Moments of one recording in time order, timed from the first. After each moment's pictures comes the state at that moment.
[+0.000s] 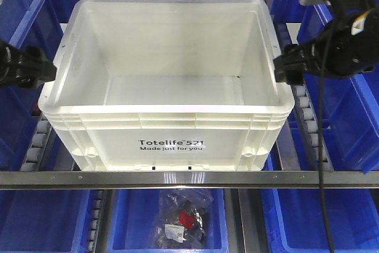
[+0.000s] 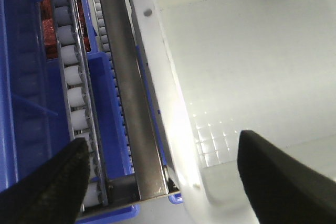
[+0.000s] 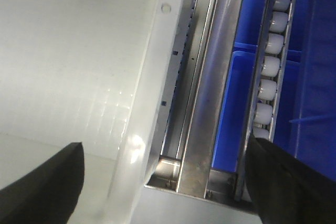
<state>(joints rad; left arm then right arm) -0.16 1.28 -1.20 -0.03 0.83 0.05 0.28 1.44 -1.35 -0.04 0.92 0.07</state>
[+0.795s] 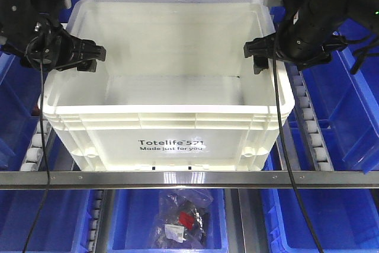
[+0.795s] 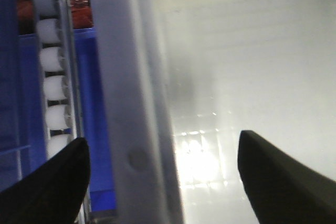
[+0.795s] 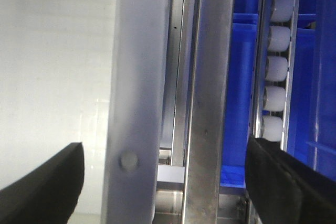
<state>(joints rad) -0.22 1.73 -1.52 0.14 0.86 -0.21 0.28 1.83 -1.69 -0.12 1.04 0.23</state>
